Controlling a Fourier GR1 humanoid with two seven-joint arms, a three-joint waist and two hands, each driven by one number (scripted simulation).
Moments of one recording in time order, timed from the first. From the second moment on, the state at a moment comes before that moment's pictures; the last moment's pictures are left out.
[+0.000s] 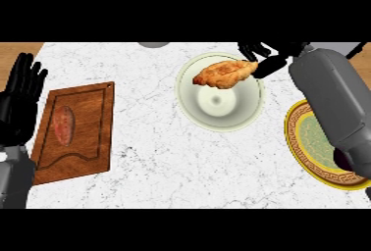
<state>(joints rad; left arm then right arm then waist) -0.26 0.31 0.21 -1.49 0.14 0.03 0.00 -1.08 -0.37 0.15 -0.67 0.65 0.41 -0.44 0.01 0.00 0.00</state>
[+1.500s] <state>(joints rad) -0.28 0.28 0.19 -1.50 0.13 0.01 -0.02 -1.10 -0.45 -0.34 -0.25 0.32 0.26 -0.50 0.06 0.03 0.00</state>
